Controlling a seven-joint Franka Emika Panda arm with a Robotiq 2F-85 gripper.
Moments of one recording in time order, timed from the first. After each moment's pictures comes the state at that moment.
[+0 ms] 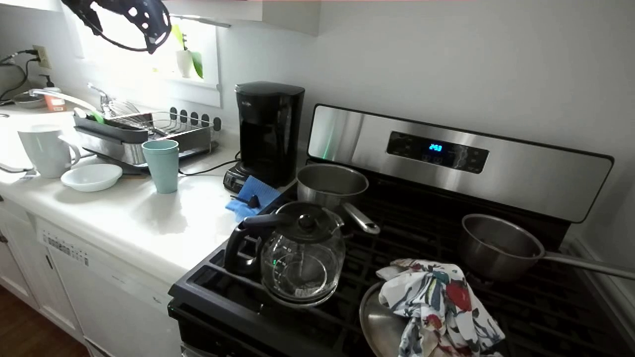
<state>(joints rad) 0.16 -0.62 -0.33 -2.24 0.31 1.98 -0.67</state>
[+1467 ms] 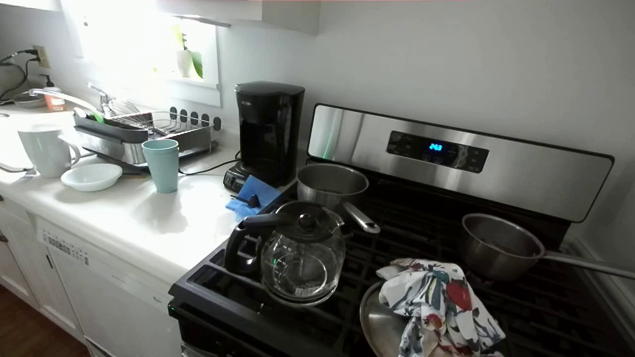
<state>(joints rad) 0.10 -0.23 -0.50 -1.64 0.63 1.60 -1.01</state>
